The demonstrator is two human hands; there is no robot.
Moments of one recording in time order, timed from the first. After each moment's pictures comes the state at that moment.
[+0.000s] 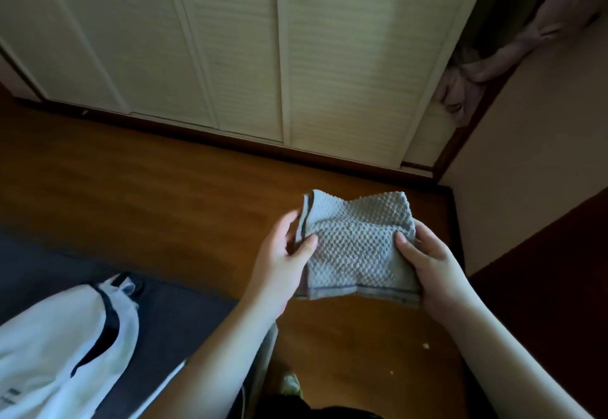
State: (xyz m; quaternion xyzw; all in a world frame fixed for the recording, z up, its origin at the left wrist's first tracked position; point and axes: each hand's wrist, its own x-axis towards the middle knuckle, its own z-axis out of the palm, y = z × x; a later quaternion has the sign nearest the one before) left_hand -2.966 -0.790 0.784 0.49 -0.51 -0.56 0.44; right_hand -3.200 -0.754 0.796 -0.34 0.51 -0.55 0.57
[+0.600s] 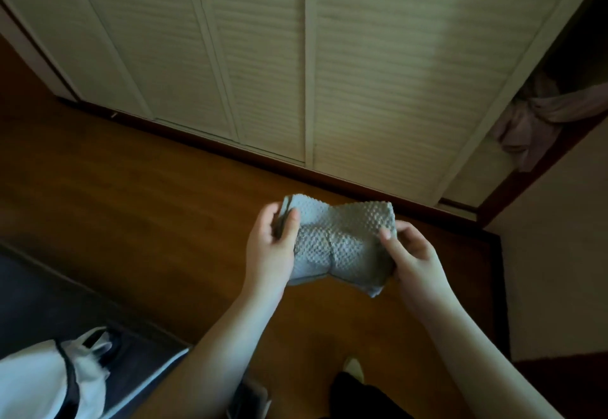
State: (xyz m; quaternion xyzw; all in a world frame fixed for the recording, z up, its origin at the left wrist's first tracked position) left_hand -3.013 -1.046 0.796 0.59 -0.49 -0.39 0.51; right_hand -3.227 -1.033 0.787 -0.41 0.50 -0.51 0.56
